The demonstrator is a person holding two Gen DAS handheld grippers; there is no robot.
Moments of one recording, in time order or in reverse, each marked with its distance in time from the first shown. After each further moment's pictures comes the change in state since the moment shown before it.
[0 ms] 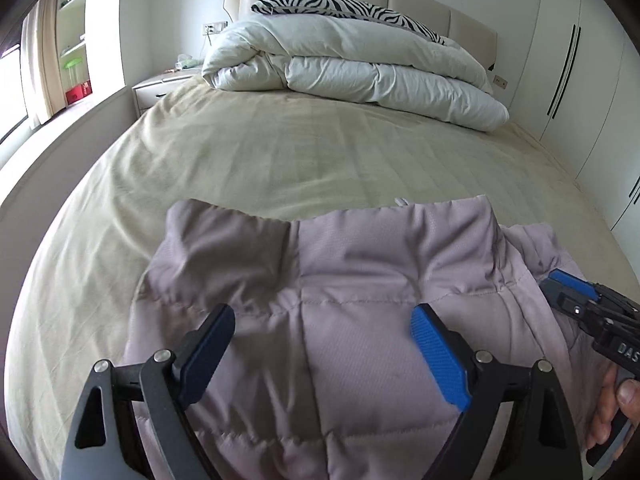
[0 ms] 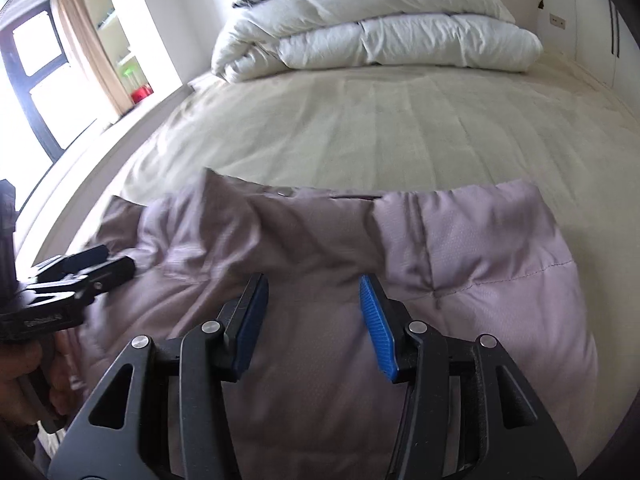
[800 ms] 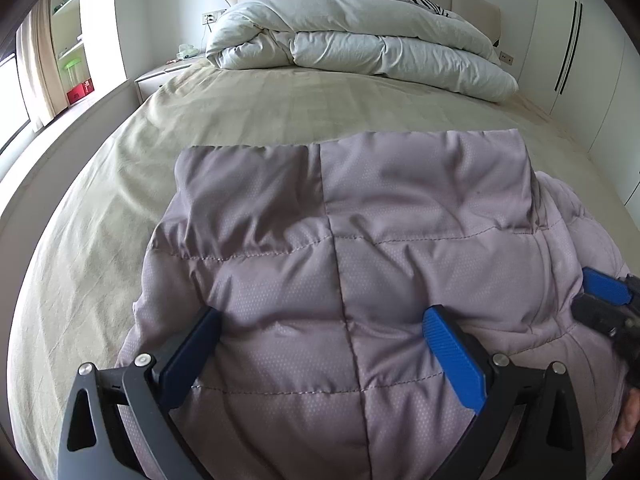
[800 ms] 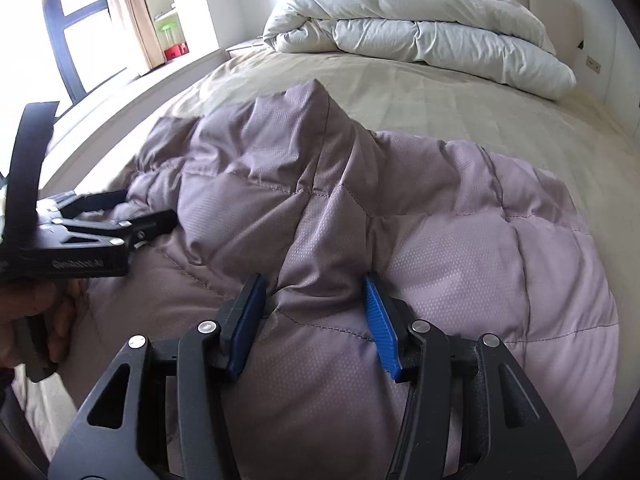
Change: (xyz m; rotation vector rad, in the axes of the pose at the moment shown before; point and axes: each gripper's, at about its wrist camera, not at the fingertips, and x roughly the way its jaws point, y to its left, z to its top) left arm 0.025 0.010 -0.031 0.040 0.066 0.036; right arm -0.007 0.028 -0.038 -0.088 0.055 0.015
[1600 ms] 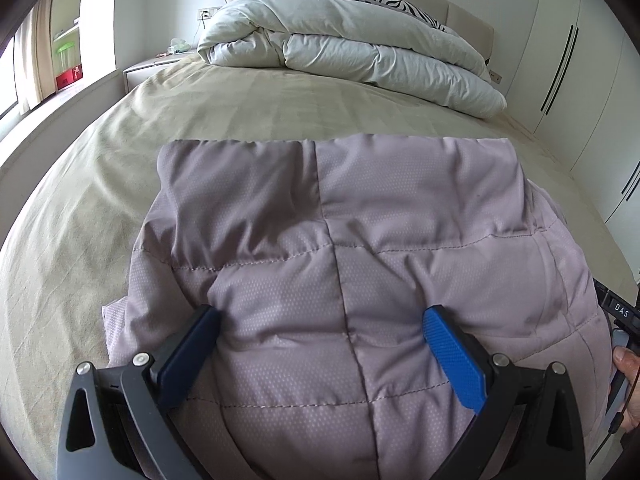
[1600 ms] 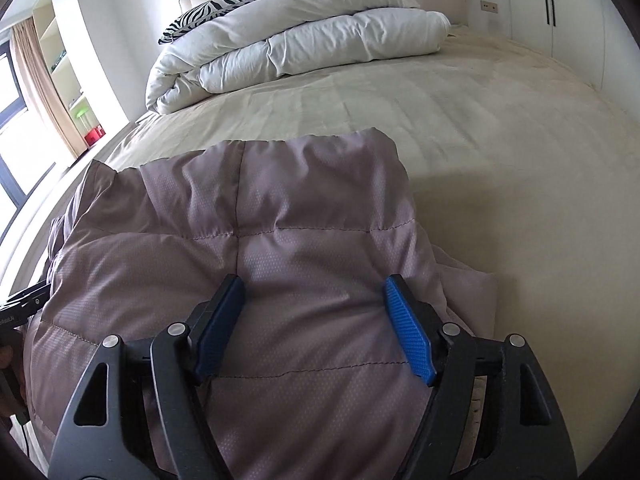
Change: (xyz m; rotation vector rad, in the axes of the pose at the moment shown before) left arm 0.015 0.010 0.000 -0.049 -0.031 -0.106; right arm 0.001 -0.150 -0.042 0.270 -0.101 -0.198
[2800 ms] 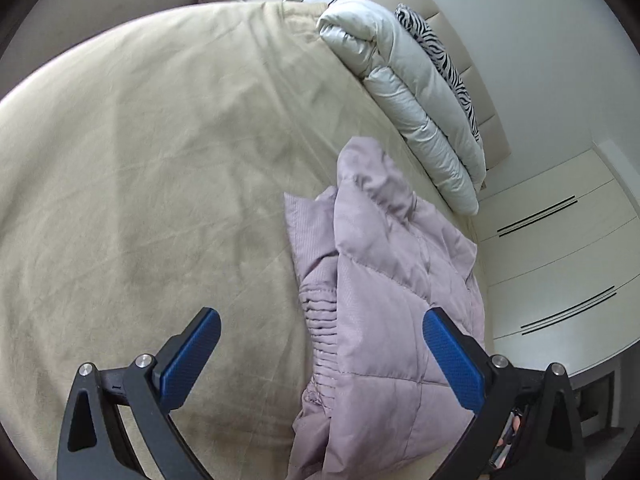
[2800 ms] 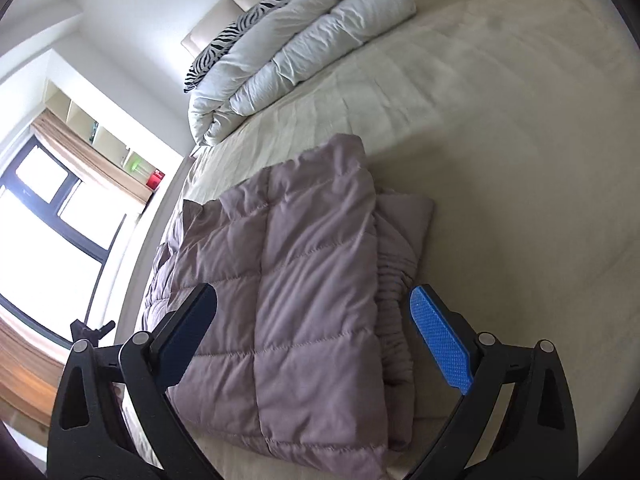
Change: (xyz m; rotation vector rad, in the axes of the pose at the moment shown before) left arm -0.100 0.172 -0.074 -0.589 0.076 -0.378; right arm -0.114 -0.104 -0.024 0.329 0.110 0.349
